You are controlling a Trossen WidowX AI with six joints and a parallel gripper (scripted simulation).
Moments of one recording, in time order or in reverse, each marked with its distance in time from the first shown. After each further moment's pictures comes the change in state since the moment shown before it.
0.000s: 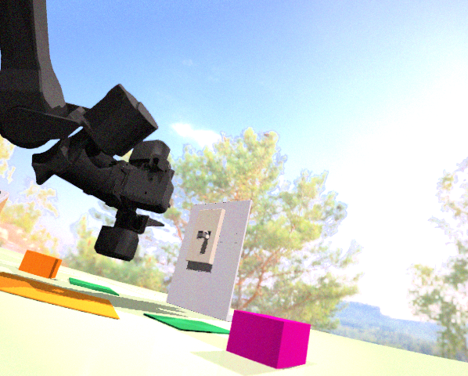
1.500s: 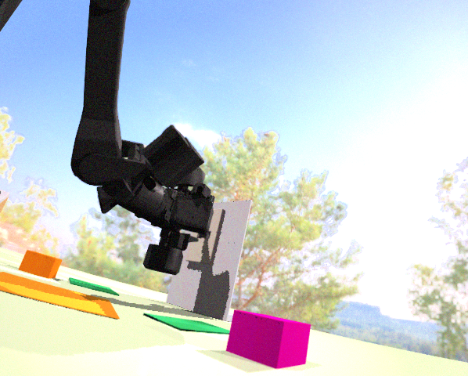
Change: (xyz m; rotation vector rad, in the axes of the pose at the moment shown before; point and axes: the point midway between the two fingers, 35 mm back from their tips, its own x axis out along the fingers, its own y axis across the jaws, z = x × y) arm 0.082 0.001 0.023 -0.001 -0.003 0.005
